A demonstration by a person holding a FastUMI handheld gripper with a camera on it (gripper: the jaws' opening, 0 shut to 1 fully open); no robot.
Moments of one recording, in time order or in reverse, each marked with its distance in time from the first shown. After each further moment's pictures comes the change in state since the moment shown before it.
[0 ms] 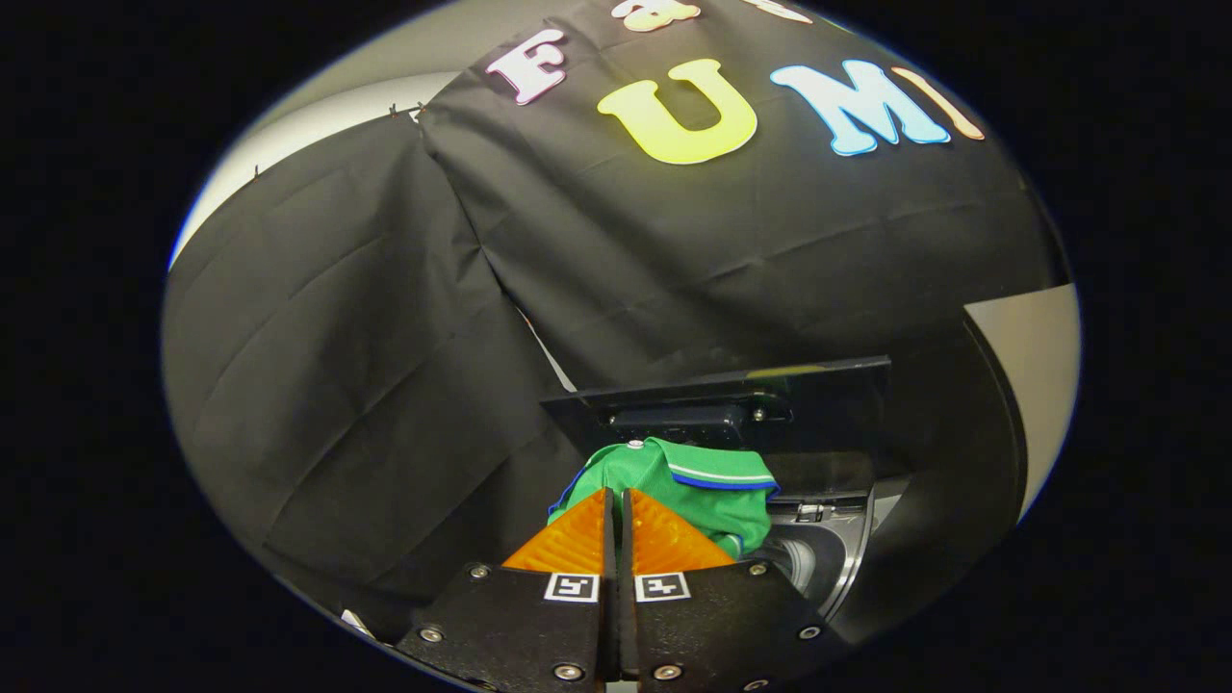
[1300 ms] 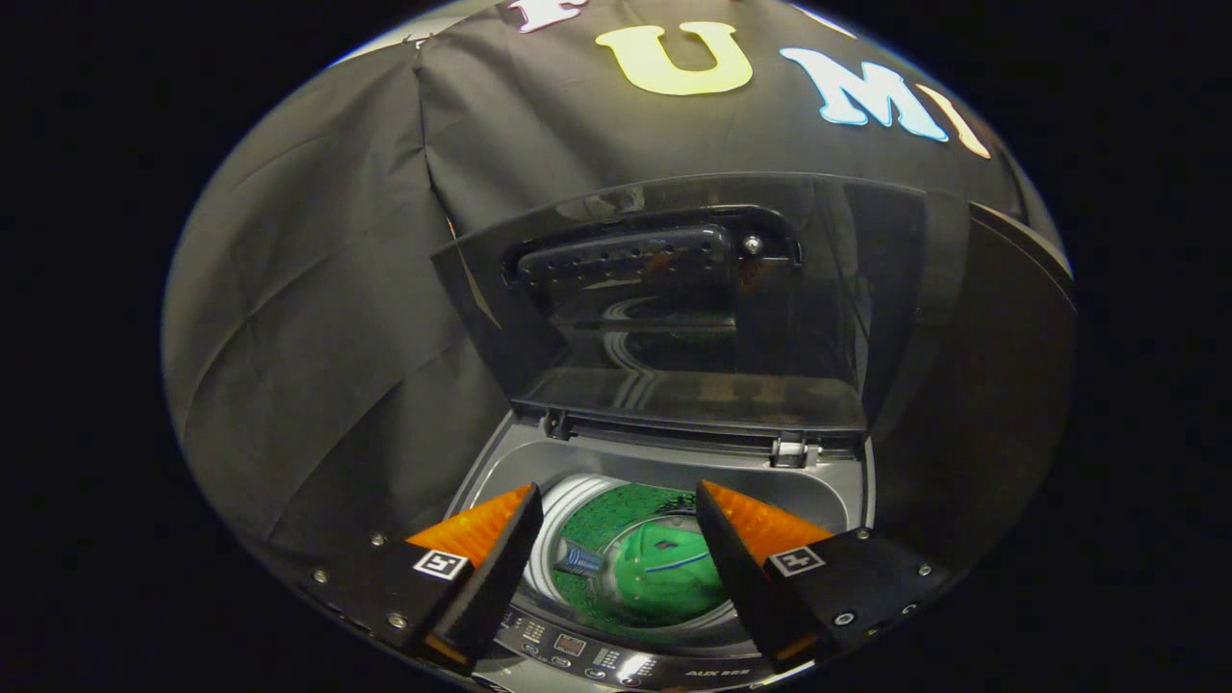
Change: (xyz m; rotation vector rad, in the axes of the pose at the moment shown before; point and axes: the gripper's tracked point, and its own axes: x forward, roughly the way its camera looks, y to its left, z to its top) arm 0.066 -0.055 -0.115 -0.138 0.108 -0.263
